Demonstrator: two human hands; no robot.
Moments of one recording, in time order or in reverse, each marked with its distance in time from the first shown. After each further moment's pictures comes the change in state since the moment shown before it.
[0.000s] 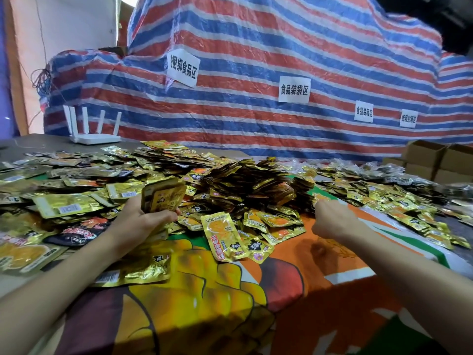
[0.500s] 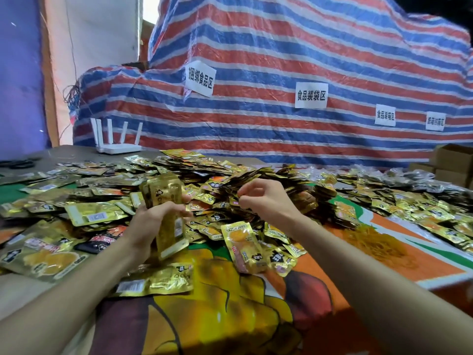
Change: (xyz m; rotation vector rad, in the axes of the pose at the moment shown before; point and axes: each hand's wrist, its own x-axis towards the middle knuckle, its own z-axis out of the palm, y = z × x) left_hand 0.005 0.009 -0.008 -0.337 0.132 -0.149; right_hand -0.017 -0.138 -0.042 1.251 -0.072 -0.454
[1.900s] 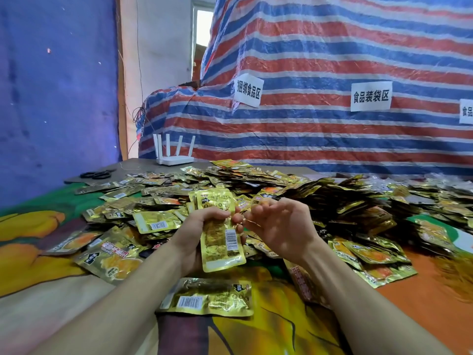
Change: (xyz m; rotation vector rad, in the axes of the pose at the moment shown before) left_hand 0.006 0.013 -0.017 -0.453 -0.278 -0.249; right_hand 0.037 0.011 0.090 1.247 -0.375 0.192
